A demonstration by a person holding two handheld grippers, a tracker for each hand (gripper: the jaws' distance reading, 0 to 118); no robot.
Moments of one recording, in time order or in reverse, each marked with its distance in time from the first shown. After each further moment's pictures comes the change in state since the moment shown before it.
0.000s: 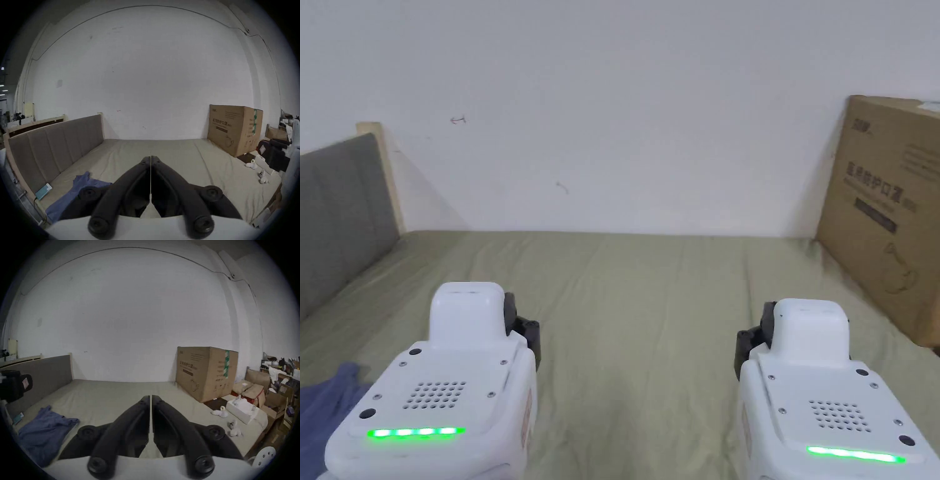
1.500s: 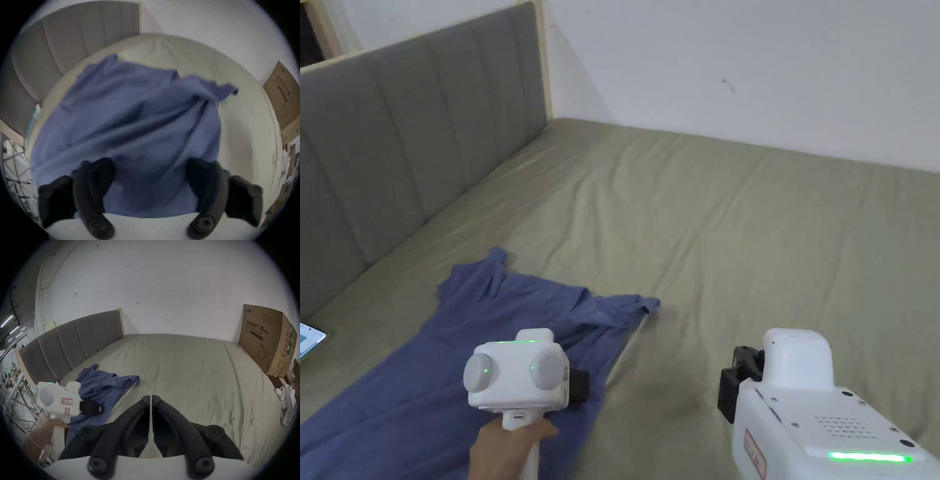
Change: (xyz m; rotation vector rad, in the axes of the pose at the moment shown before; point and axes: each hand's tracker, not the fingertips) left arm -0.176 -0.245 -0.199 -1.066 0.228 0.214; right arm -0.154 -0.100 -0.088 -0.464 0.459 0.019
